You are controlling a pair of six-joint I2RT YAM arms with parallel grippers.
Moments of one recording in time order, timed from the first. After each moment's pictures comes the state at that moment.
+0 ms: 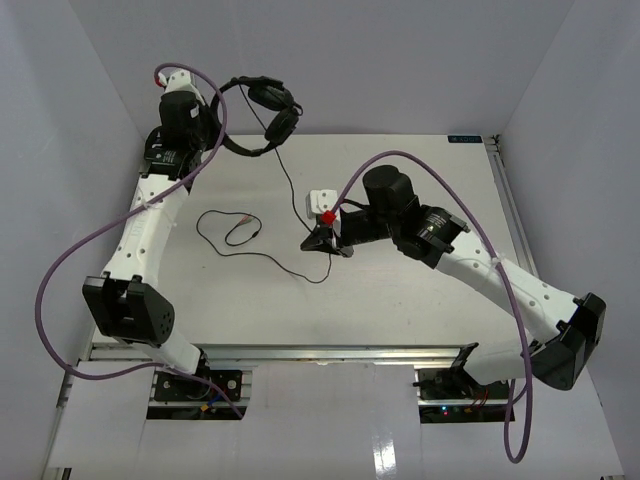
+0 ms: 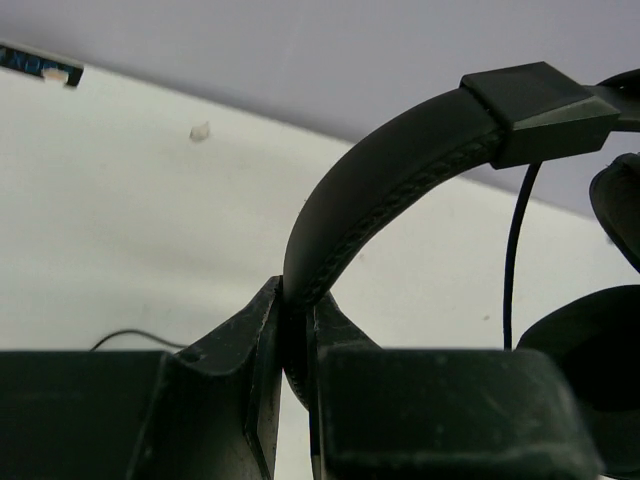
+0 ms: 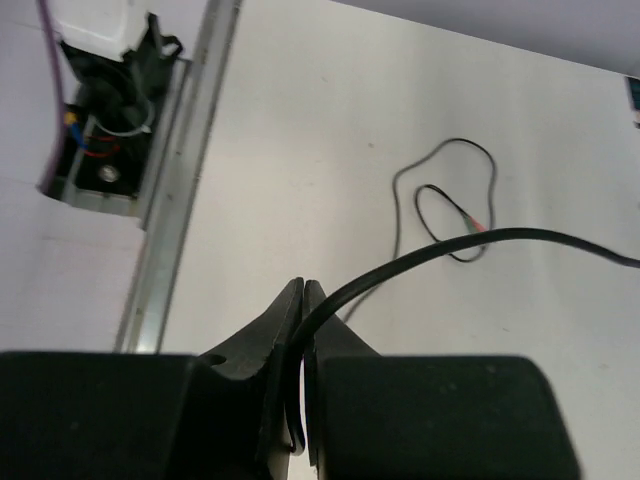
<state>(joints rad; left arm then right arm) -0.15 1.58 1.69 -0.40 -0.13 -0.38 0.87 1.33 1.34 -0.39 -0.75 -0.49</state>
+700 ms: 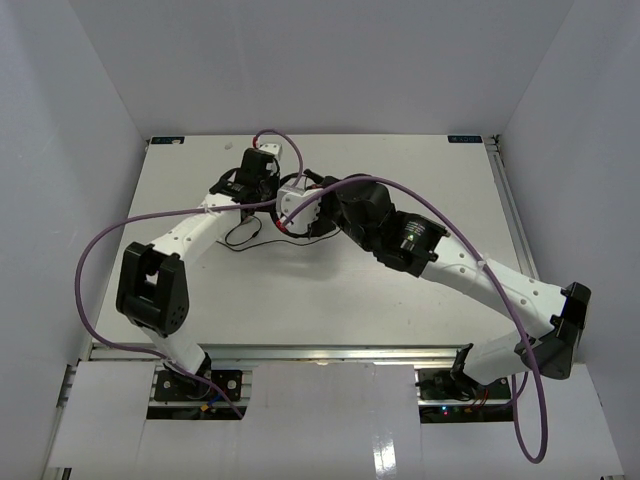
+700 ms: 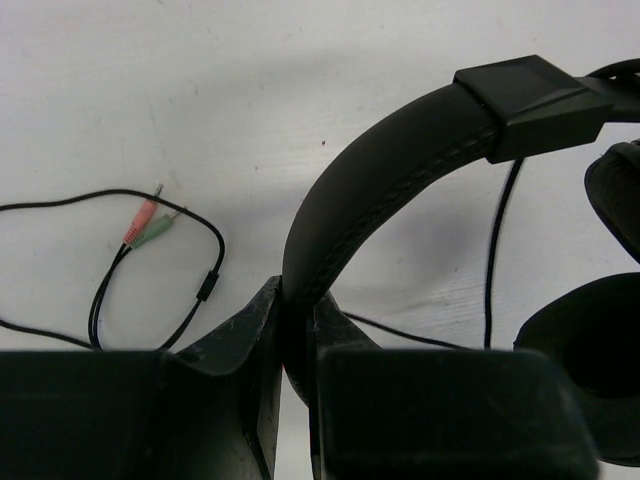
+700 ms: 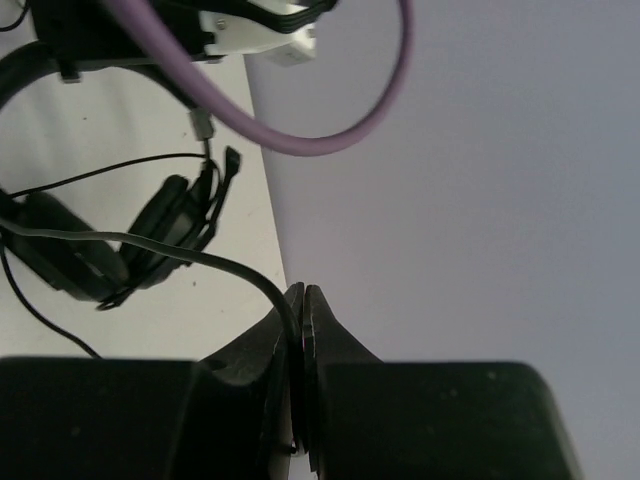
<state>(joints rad) -0.41 1.69 1.36 -0.41 -0.15 -0.21 1.05 1.40 1.45 -0.33 0.39 -1.07</state>
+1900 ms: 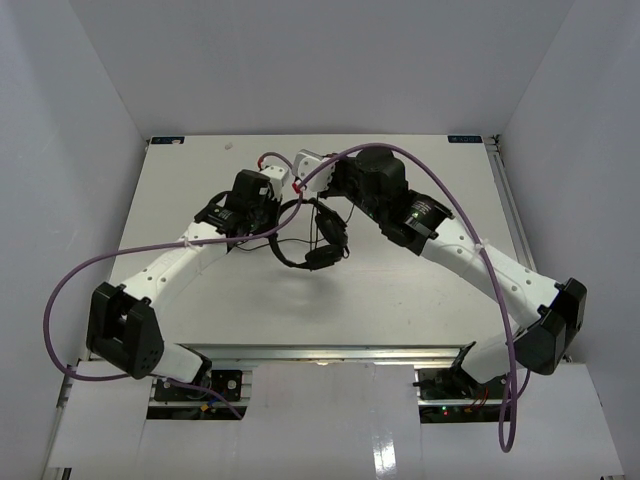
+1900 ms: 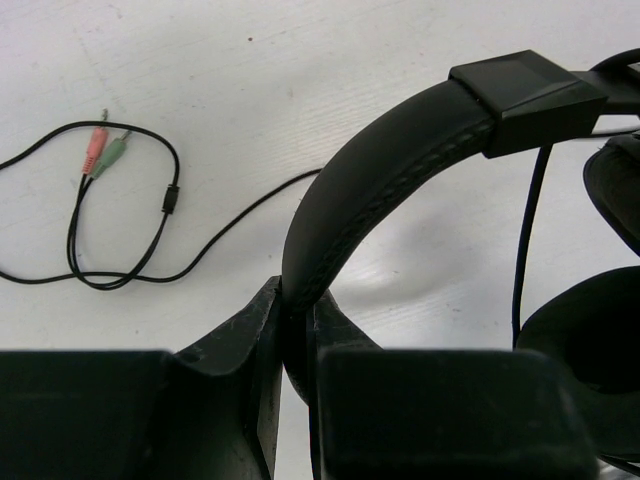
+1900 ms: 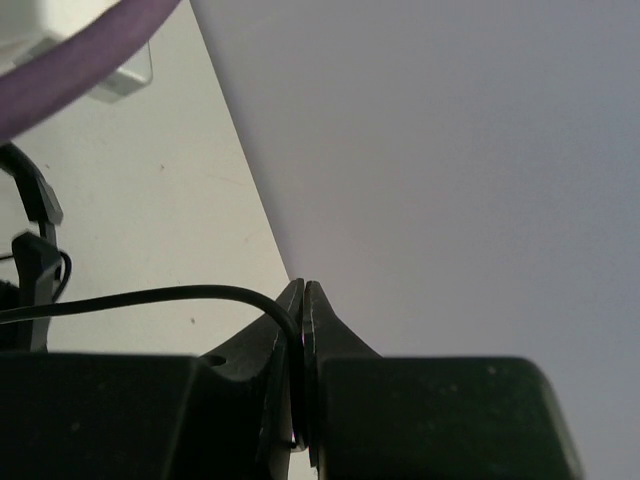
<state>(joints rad) -0.49 1.43 1.15 -0.48 -0.06 -0.10 0.87 1.44 1.47 -0.21 0.23 -1.00</state>
